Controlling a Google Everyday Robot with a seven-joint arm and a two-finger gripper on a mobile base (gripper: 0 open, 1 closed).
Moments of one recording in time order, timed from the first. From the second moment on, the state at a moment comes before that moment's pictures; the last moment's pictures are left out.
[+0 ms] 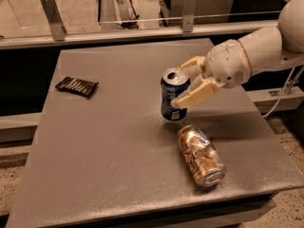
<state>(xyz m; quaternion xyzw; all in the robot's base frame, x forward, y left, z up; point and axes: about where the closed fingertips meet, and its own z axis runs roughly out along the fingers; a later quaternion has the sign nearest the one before) 0.495 -0.072 0.921 -0.63 0.58 0.34 0.38</state>
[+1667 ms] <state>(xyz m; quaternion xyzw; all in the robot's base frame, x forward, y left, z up) 0.507 -0.133 0.892 -0.61 0.61 0.32 0.40</state>
